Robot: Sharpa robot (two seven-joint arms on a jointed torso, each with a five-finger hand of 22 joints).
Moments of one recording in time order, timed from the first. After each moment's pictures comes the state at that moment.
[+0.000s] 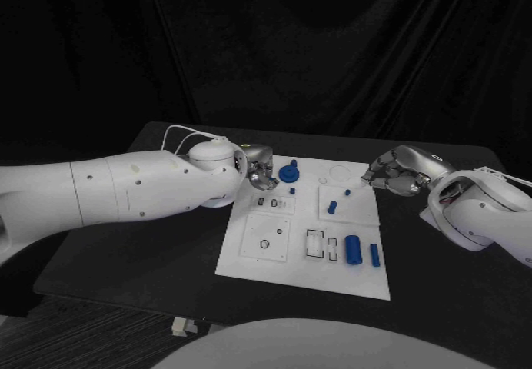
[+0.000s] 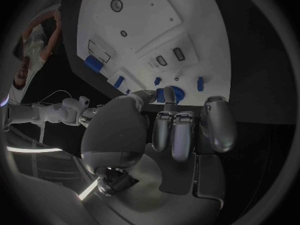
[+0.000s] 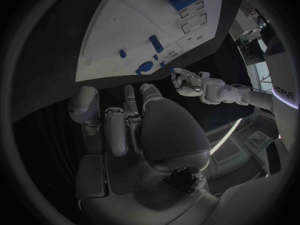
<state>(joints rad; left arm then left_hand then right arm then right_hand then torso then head) 1.32 -0.66 -0.21 1.46 -1.37 -0.08 -0.44 1.19 -0.15 0.48 0.19 0.48 1.00 0.05 0.38 1.16 1.46 -0.06 1.50 1.31 1.46 -0.11 1.56 1.31 0.06 1.47 0.01 1.23 1.29 1.25 -0.96 -0.21 1.58 -1.33 -0.46 -0.14 1.37 0.04 -0.07 0.25 0.58 0.95 0.09 0.27 0.31 1.47 0.02 1.57 1.31 1.47 -0.05 1.44 1.30 0.09 1.39 0.06 0.99 1.29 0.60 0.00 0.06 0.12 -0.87</state>
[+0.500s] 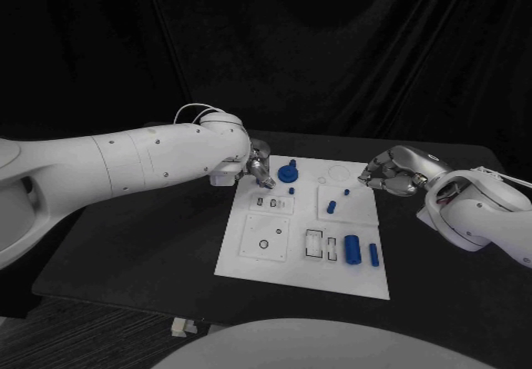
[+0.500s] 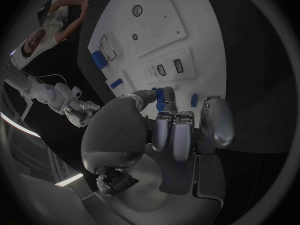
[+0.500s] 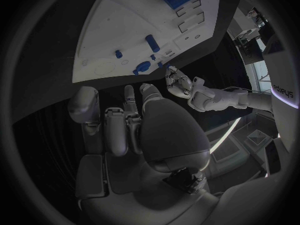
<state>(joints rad) 1.37 -0.53 -0.21 1.22 -1.08 0.25 -0.45 1.19 -0.15 0.47 0.18 0.48 1.00 0.05 0.38 1.16 1.46 -0.06 1.49 1.31 1.46 -0.11 1.56 1.31 0.06 1.44 0.01 1.21 1.29 1.25 -0.96 -0.21 1.59 -1.33 -0.46 -0.14 1.37 0.04 -0.07 0.25 0.58 0.95 0.09 0.27 0.31 1.47 0.02 1.57 1.32 1.47 -0.05 1.44 1.30 0.09 1.39 0.06 0.99 1.29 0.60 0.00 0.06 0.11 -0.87</state>
